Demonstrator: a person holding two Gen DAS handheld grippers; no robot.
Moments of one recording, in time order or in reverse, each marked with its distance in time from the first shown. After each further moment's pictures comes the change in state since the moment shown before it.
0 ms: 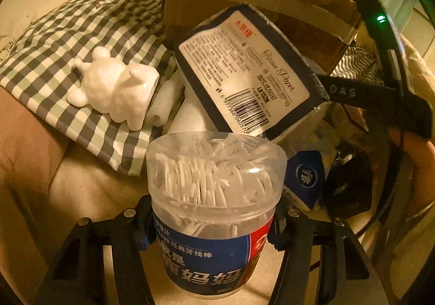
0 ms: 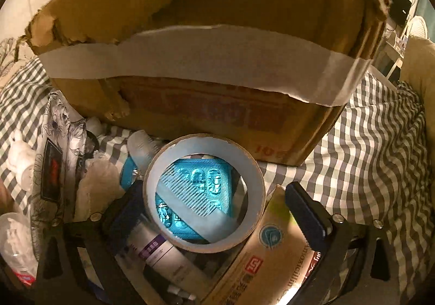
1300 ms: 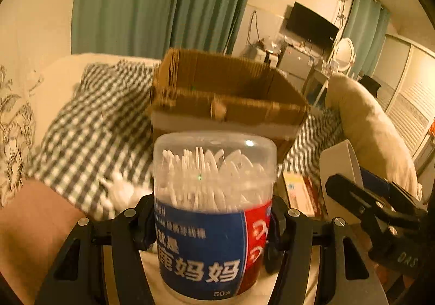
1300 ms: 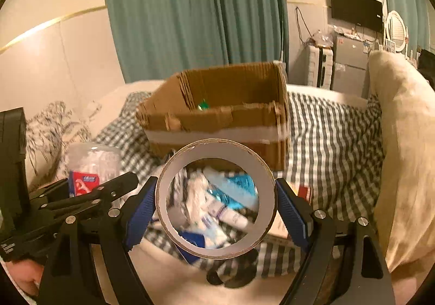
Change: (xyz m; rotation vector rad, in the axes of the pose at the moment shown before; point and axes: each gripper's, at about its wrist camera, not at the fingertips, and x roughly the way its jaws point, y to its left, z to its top) left arm -0.116 -0.033 0.044 0.025 -0.362 -0.063; right arm -0.186 0.008 -0.049 0.151 -0.366 0.140
